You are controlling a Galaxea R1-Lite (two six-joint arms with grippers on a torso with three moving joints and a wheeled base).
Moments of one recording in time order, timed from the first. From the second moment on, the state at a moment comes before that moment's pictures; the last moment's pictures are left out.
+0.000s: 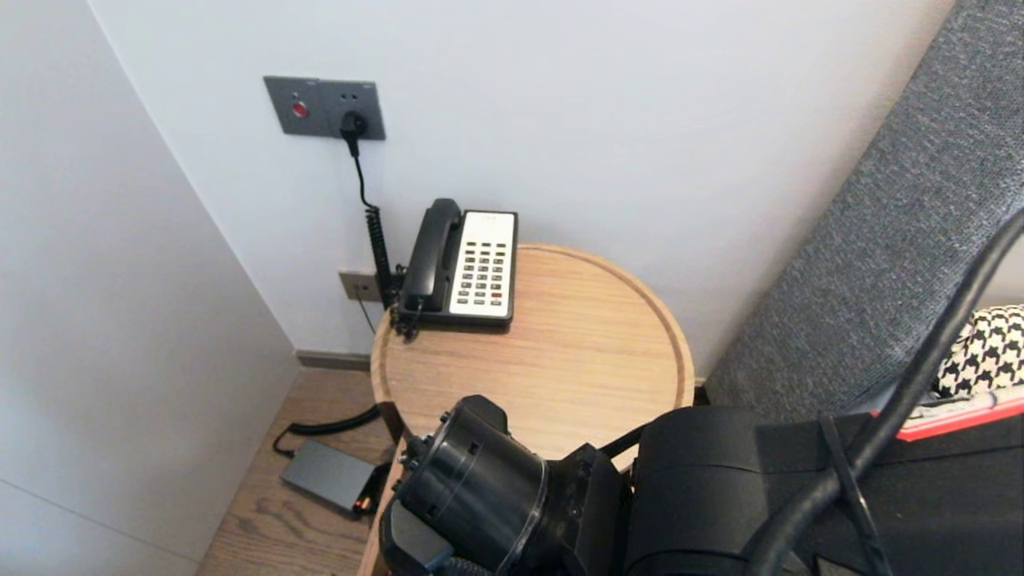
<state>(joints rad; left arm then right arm) 0.00 0.00 0.00 -0.03 0.00 0.02 1.18 1.95 -1.43 0.42 -0.03 0.61</state>
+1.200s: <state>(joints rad) 0.00 0.00 0.00 -0.03 0.00 0.02 1.19 2.09 -1.55 0.42 -0.25 0.74</state>
